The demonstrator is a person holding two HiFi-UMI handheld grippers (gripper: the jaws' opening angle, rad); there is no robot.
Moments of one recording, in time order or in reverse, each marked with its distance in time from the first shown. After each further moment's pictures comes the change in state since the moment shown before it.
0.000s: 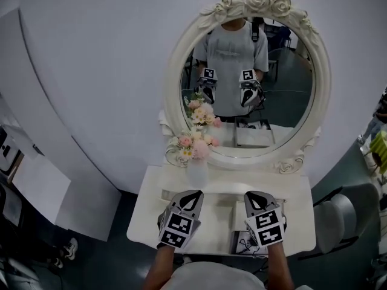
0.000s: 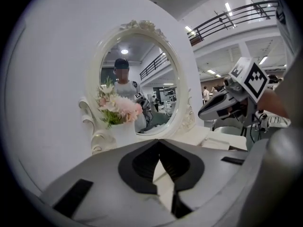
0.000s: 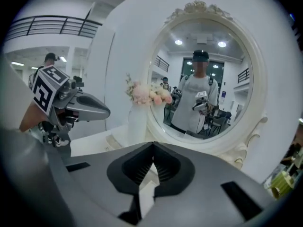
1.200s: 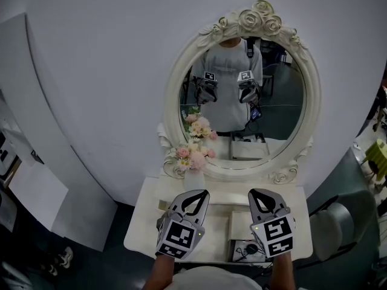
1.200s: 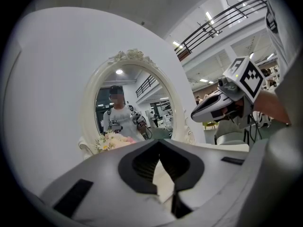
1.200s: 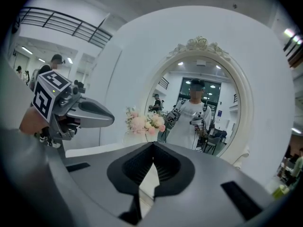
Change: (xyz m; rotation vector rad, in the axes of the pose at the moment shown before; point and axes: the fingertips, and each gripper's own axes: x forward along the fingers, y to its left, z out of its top) left arm -0.033 -0.015 0.095 0.127 -0.193 0.012; right arm -0.065 -0.016 0.081 -0.071 -0.215 -0.063
